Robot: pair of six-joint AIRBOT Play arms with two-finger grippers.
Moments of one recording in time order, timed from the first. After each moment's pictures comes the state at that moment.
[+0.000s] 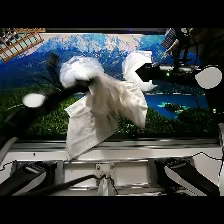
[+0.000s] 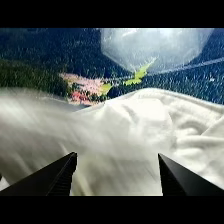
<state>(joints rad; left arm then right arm) -0.36 -1.01 0.85 0.15 -0.36 -0.64 0.19 -1.03 1.25 -1.08 0.99 1.45</state>
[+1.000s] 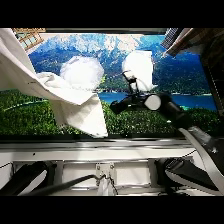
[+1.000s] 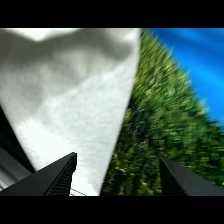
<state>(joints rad) -0.23 -0.90 1.23 0.15 0.62 0.01 0.53 -1.18 0.94 -1.04 0.82 1.42</state>
